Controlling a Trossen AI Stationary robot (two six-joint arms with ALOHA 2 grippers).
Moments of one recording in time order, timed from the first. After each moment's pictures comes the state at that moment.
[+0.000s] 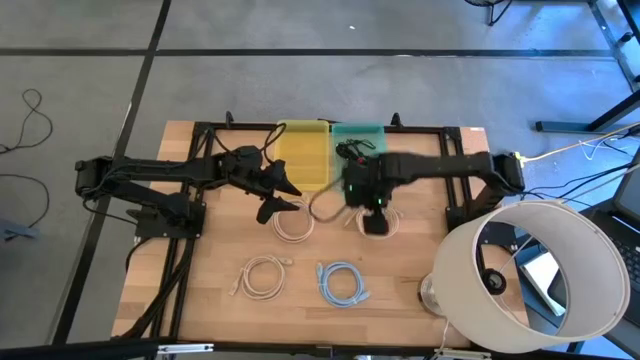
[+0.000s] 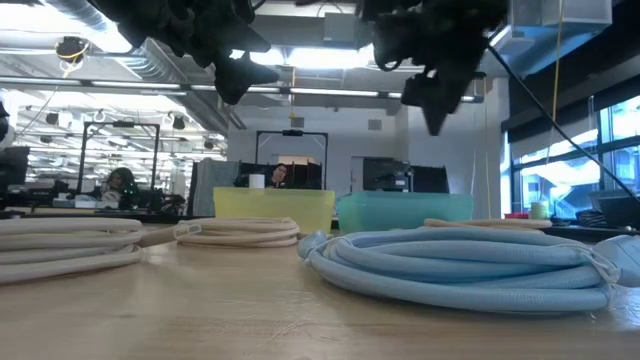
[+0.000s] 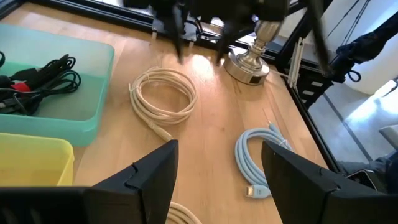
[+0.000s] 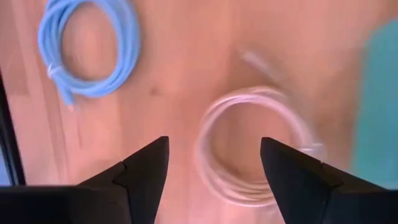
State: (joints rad) left arm 0.21 1.15 0.72 0.00 0.38 -0.17; right arm -0.01 1.72 1.46 -1.19 -0.21 0.00
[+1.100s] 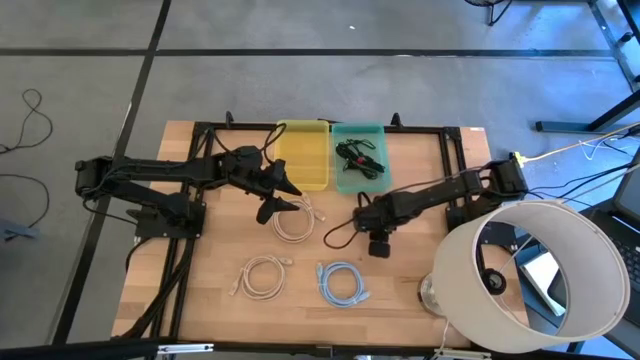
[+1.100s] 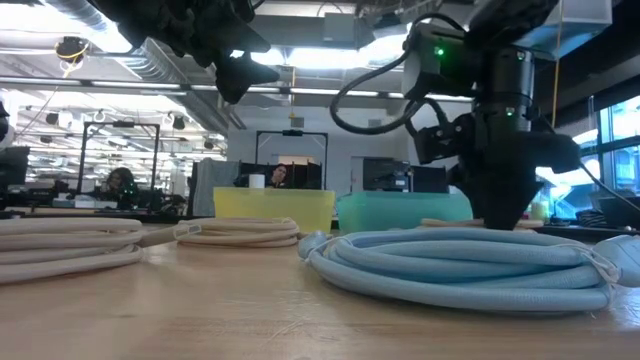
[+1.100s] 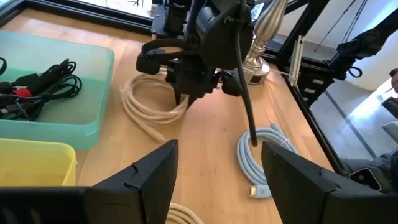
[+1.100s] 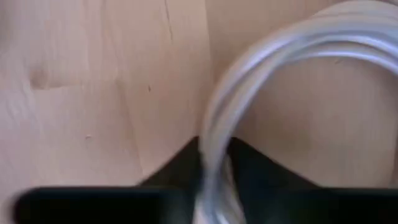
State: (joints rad) left arm 0.21 1.15 0.72 0.00 0.38 -0.14; right arm 0.13 1.72 0.92 -0.65 0.01 0.26
